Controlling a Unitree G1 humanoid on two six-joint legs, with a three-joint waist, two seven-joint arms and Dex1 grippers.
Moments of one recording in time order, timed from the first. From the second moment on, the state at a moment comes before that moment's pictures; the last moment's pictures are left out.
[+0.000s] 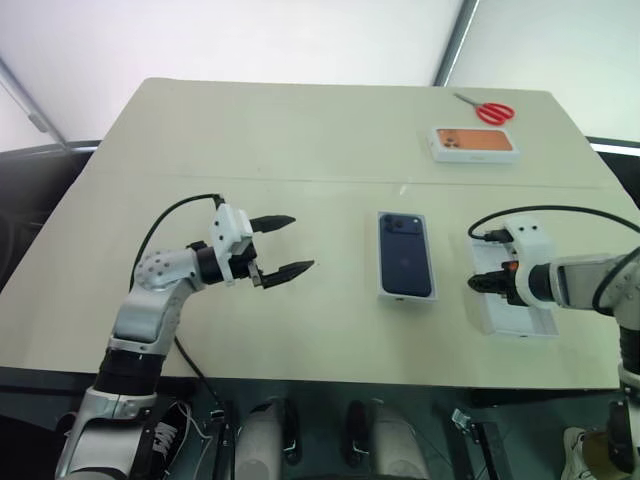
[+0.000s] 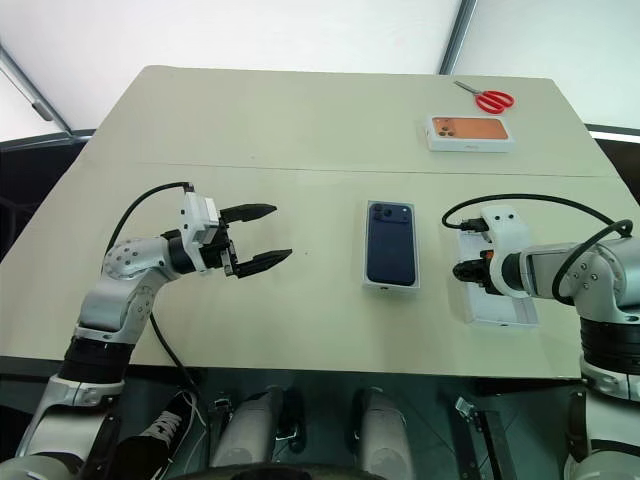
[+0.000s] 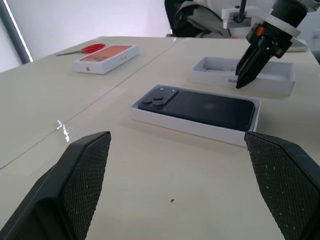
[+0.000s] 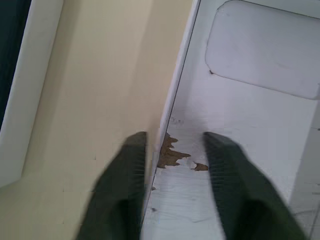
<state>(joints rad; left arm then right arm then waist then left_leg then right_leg) -0.40 0.48 -0.03 -0.02 -0.38 0.14 -1.04 -0.49 -0.86 -0.20 -0.15 0.85 1.61 0.07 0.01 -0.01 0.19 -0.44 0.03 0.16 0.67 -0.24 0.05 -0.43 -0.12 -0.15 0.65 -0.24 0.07</state>
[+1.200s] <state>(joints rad) -0.48 0.39 0.00 0.03 -0.43 0.37 -0.82 -0.73 0.00 -0.69 -0.01 1.53 1.51 -0.47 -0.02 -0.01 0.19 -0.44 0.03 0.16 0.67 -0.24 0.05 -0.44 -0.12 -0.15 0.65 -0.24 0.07</state>
